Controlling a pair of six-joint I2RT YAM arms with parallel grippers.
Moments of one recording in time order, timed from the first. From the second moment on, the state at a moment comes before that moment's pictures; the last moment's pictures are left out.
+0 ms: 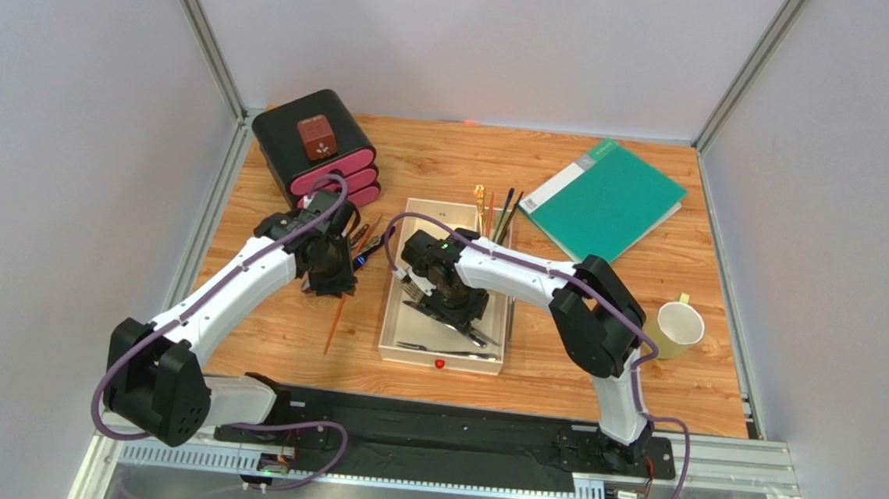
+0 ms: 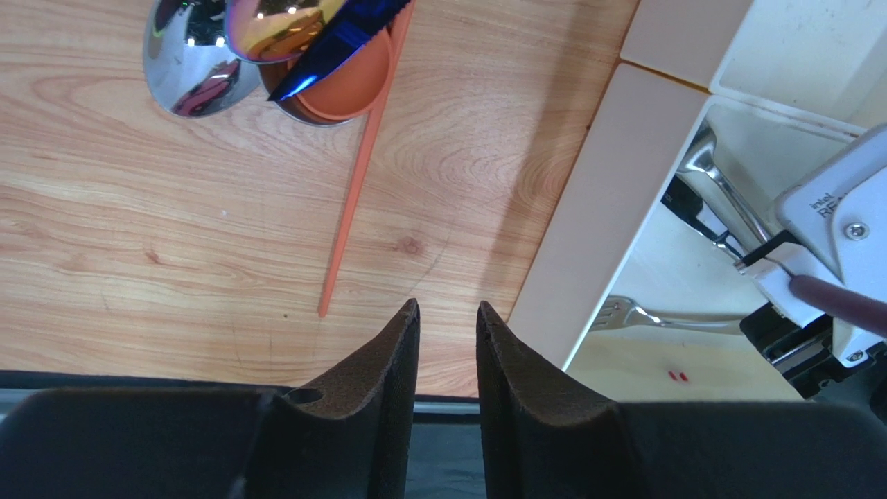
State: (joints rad) left arm -0.40 1.26 0.98 -0.92 -0.05 -0.62; right arm 0.94 2.03 1.52 -1.02 0.08 -0.11
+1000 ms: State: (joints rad) left arm -0.13 1.92 1.59 -0.98 -0.11 -0.28; right arm 0.48 1.47 1.49 -1.05 -0.08 0.32
